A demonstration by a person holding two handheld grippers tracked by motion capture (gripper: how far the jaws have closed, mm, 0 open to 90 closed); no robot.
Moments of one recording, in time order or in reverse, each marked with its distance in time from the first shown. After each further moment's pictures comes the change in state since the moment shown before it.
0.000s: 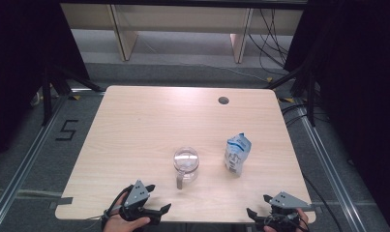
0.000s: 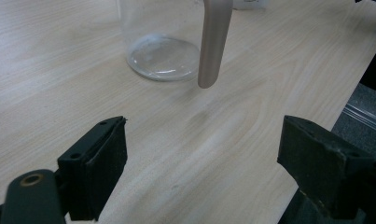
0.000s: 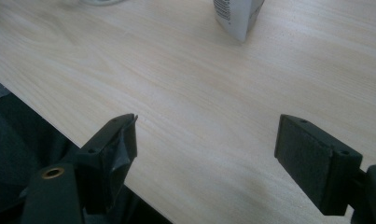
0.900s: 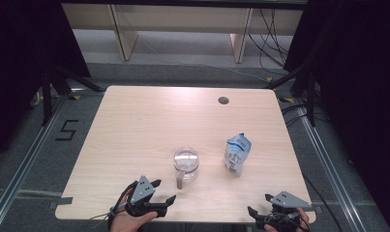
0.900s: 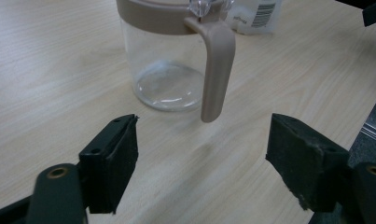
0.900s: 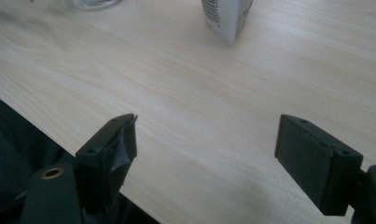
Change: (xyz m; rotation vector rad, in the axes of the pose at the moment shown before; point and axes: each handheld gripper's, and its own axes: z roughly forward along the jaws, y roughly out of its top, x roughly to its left) left arm -0.009 0.018 0.009 -0.058 0.056 -0.015; right arm -0.003 0.001 0.000 -0.023 -0.022 0.013
